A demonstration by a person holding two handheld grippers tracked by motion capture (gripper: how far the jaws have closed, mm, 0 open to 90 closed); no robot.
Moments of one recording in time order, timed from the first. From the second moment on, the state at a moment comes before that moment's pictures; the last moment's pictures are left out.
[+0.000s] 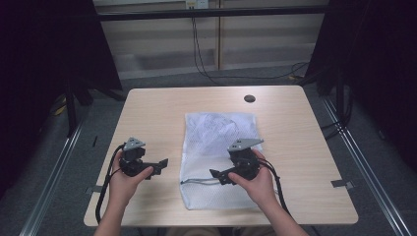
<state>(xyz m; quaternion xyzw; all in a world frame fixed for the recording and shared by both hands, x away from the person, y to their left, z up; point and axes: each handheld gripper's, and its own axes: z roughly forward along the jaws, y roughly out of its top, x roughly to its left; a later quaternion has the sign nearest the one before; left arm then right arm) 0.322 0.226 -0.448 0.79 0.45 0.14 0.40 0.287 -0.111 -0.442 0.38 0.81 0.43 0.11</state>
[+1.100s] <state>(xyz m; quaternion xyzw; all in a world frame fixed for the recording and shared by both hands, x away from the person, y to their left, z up) 0.321 0.231 -0.447 0.78 0.45 0.14 0.41 0.292 -0.067 -0.461 0.36 0.83 0.43 0.04</state>
